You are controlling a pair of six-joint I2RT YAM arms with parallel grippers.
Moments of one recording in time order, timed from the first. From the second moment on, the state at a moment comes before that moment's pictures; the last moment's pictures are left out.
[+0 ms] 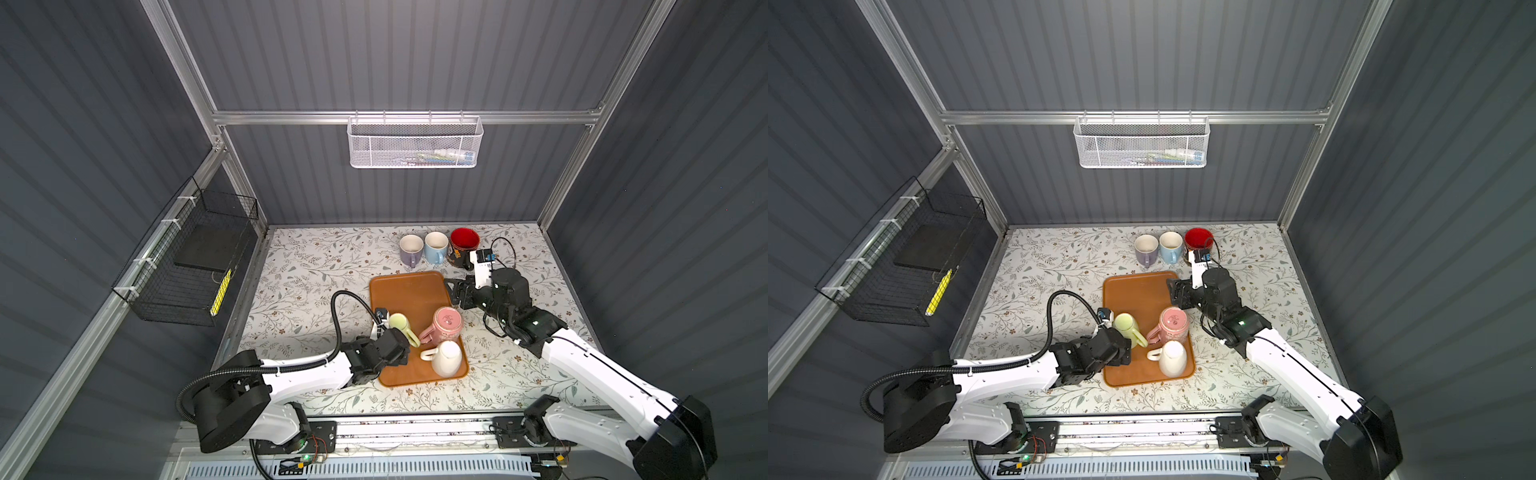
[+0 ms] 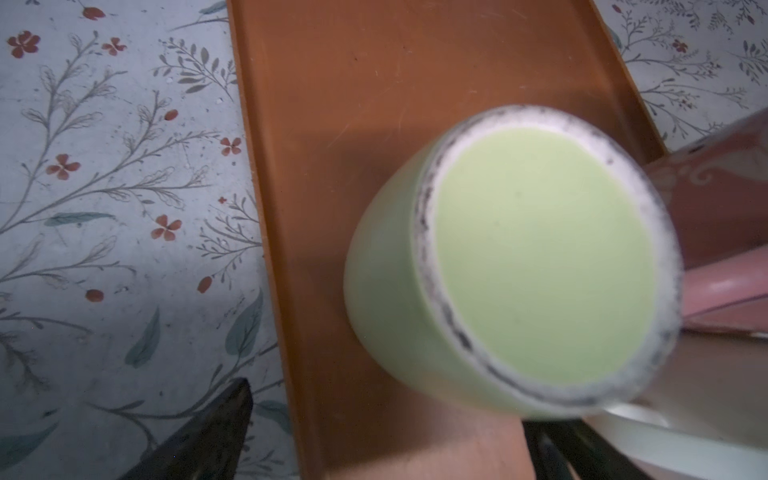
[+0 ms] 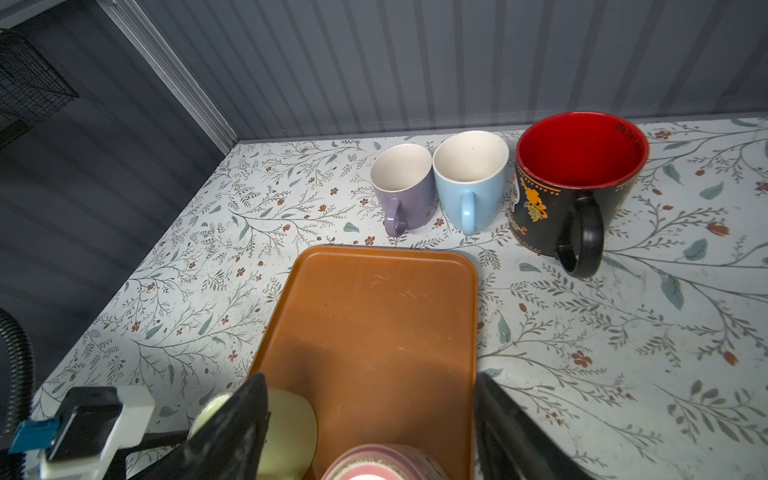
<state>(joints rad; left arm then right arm) -1.05 1.37 0.64 -0.23 -0.45 -0.79 0.54 1.07 0.79 -0.12 0.02 0.33</state>
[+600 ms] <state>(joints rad) -0.86 1.36 0.64 -0.19 -0.40 -0.74 0.54 1.06 0.78 -0.14 0.02 0.33</state>
